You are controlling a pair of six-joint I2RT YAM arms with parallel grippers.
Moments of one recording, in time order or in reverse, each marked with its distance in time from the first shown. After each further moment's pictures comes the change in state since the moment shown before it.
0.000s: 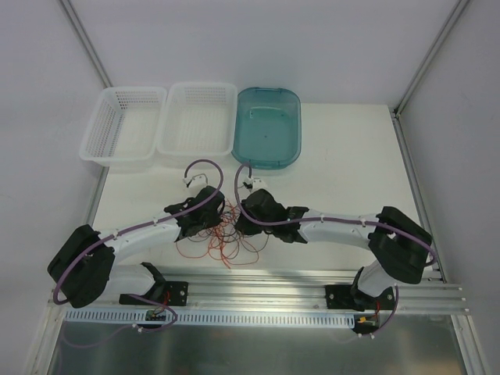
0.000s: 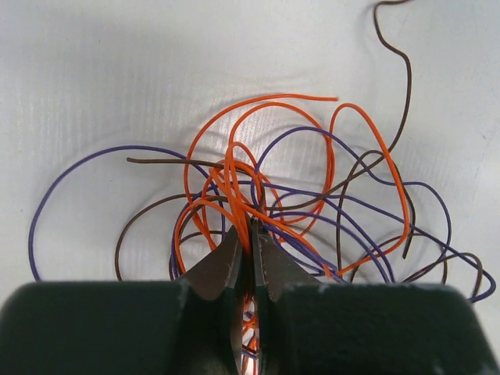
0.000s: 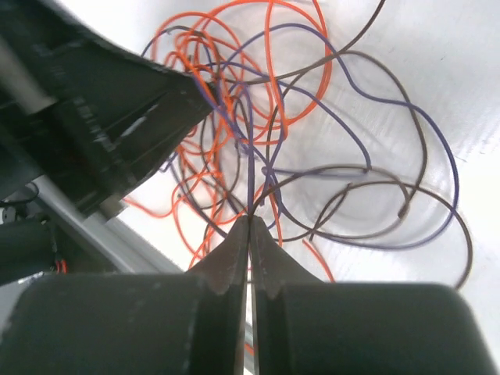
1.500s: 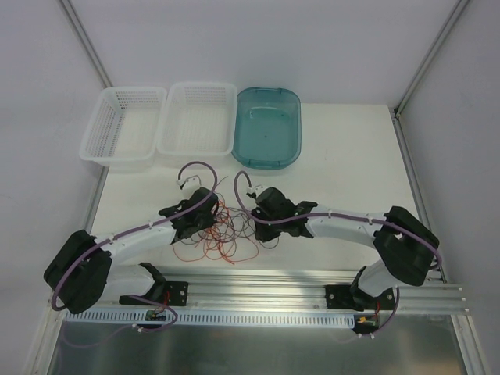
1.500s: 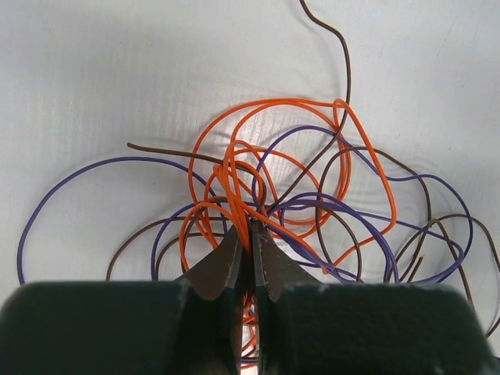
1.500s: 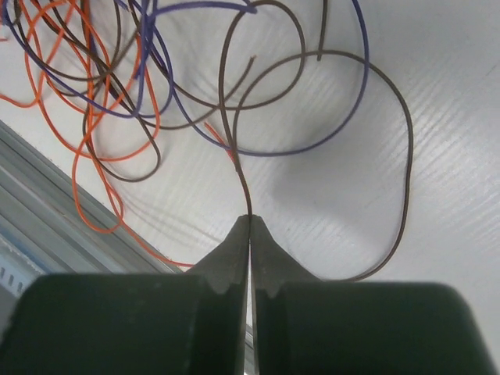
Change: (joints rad) left arm 0.048 -0.033 -0.053 0.013 -0.008 0.028; right arm -0.095 -0.043 -0.016 -0.258 -0.179 -0.323
